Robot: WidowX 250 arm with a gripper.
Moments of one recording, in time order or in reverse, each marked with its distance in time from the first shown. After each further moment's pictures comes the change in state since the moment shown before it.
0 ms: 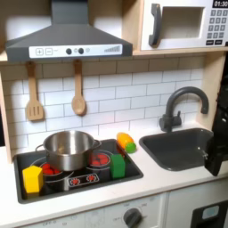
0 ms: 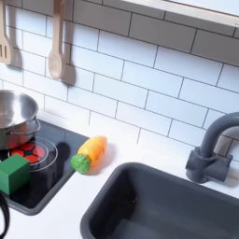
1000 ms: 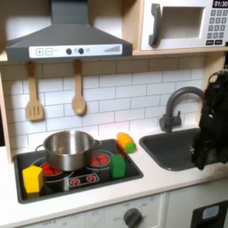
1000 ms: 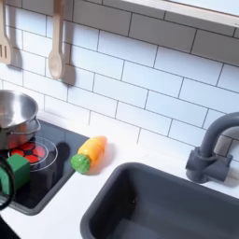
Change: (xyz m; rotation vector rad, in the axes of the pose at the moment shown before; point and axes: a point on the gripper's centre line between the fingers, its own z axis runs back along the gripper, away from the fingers) arm 0.023 0.014 -0.001 0.018 -0.032 0.025
